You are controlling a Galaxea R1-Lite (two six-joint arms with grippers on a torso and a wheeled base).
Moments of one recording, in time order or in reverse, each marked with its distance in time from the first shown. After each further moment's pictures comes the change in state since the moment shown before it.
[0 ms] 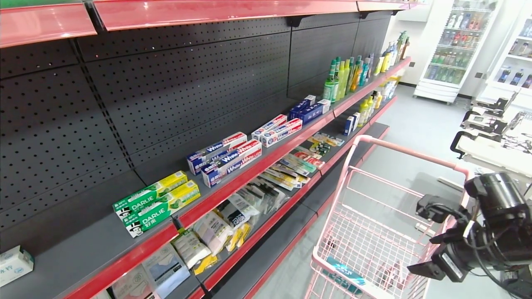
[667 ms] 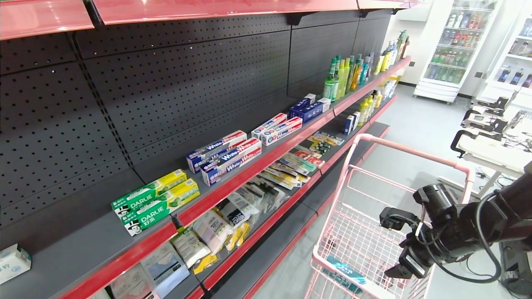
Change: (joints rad) left arm 0.000 0.000 0.000 0.000 0.000 0.000; right arm 0.021 0.374 -0.092 -0.153 -0.008 -0.113
